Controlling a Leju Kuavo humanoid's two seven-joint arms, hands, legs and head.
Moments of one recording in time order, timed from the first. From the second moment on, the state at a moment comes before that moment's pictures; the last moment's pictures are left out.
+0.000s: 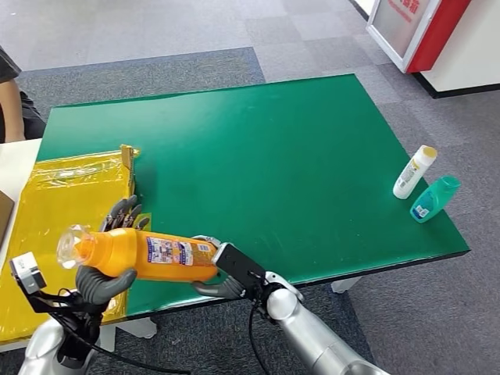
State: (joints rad) left arm -0.10 0.00 -0.19 -1.44 0.16 -0.52 -0.49; right arm -0.29 0.17 0.42 -0.97 0.33 0.17 -0.27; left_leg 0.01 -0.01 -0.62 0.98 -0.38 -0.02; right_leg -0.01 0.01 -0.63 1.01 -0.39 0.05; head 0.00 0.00
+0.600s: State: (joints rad) left arm -0.13 0.11 -0.31 -1.36 0.08 -0.50 -0.59; right arm -0.32 0.16 0.47 -0.95 0.30 0.15 -0.30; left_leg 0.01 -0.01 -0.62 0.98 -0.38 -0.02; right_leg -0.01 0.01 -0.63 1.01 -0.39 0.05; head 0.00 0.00
